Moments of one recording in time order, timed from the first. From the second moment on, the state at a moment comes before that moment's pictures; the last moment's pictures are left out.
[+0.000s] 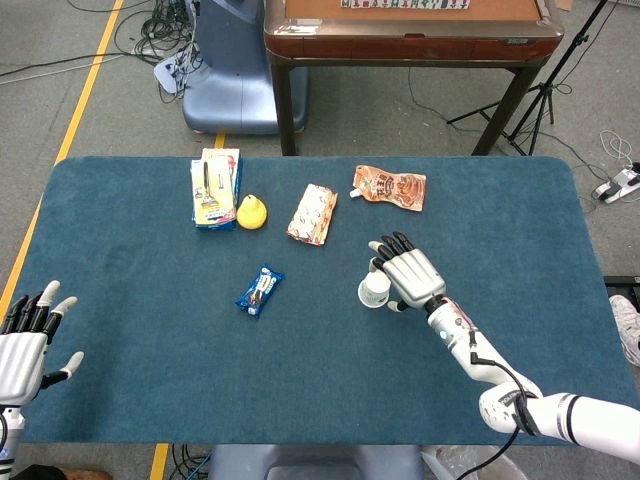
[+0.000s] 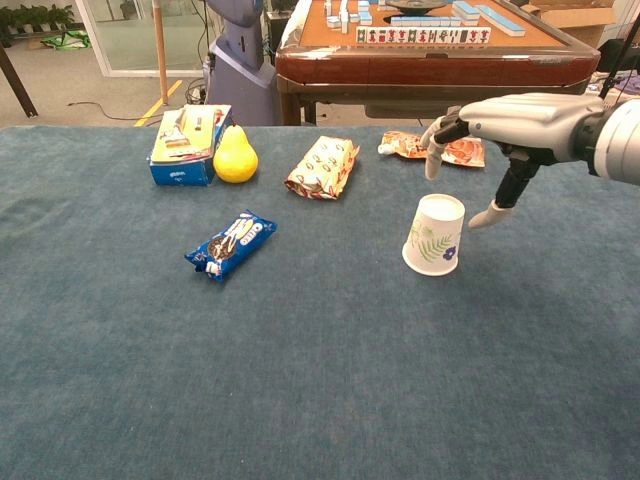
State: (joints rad) left arm -0.11 -1.11 -0.06 -1.64 1.48 1.48 0.14; right arm 0.74 -1.37 0.22 -1.62 -1.08 0.83 -0.47
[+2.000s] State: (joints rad) left arm -0.09 -1.12 -0.05 -1.61 1.48 1.50 0.10; right arm 1.06 -1.50 0.01 -1.44 -0.86 0.89 -1.18
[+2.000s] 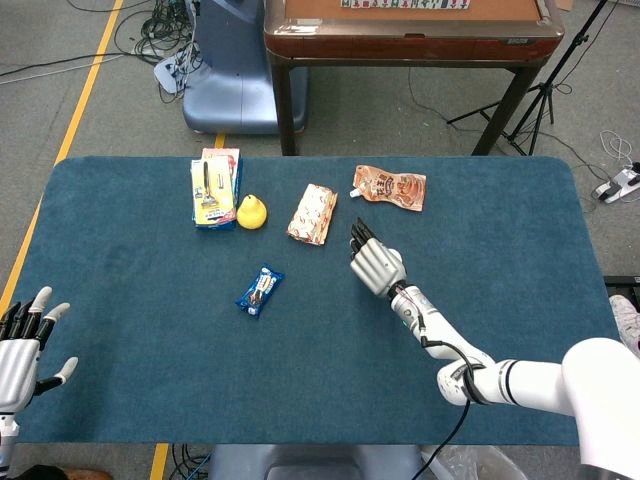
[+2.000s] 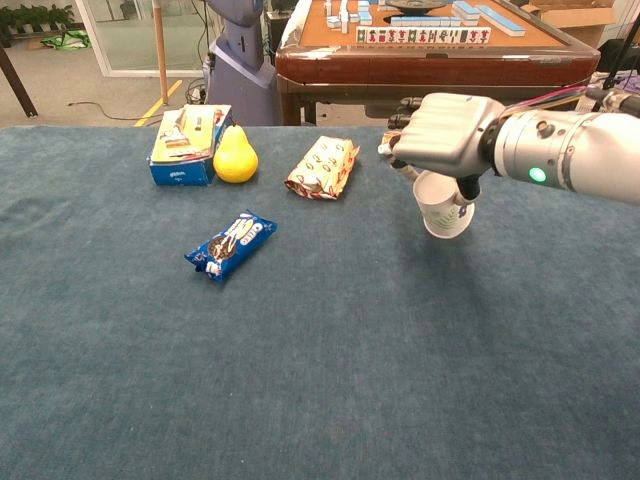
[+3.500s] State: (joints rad) left arm -0.09 -1.12 -0.04 -1.63 1.48 1.47 0.10; right arm 0.92 -1.52 0.15 -1.27 -0.82 0.74 -0.41
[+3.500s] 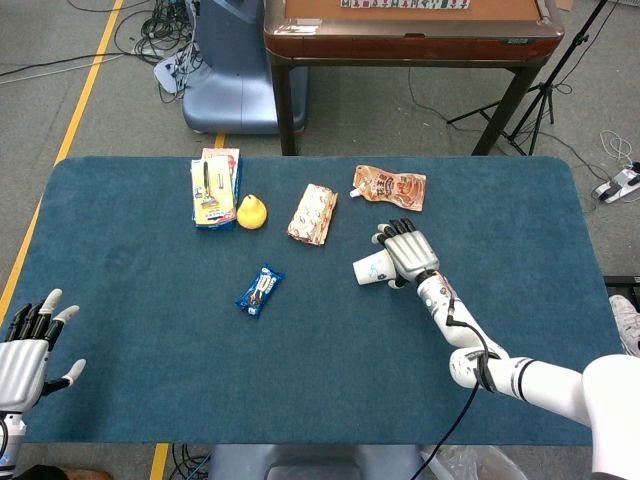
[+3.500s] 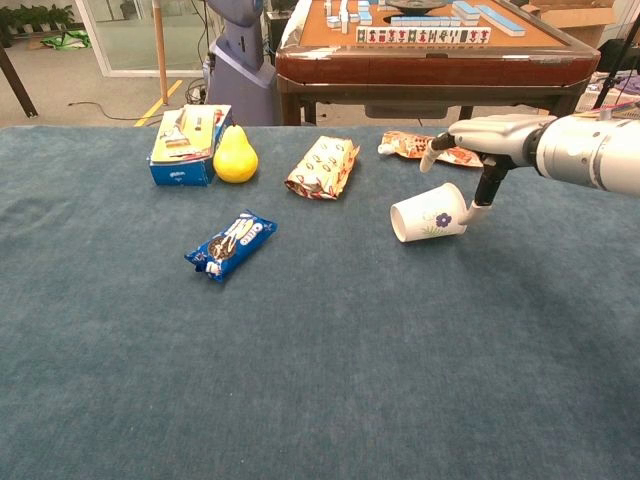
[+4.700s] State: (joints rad) left arm -0.09 -1.12 -0.04 -1.64 1.48 1.48 0.08; right arm 1.03 -1.55 0.09 -1.22 -0.96 0.76 -0.74
